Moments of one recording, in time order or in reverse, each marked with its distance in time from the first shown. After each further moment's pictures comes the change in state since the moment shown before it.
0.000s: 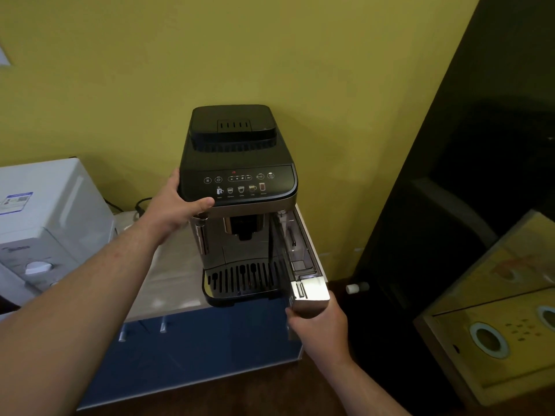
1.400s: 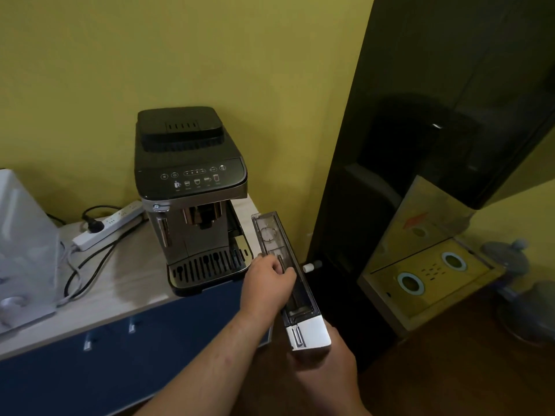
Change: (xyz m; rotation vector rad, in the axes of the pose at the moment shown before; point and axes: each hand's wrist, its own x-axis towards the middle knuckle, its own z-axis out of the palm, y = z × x) left_hand -0.196 0.043 0.201 0.169 -0.155 -0.036; right_hand -0.144 0.031 -0.060 -0.236 0.194 0.017
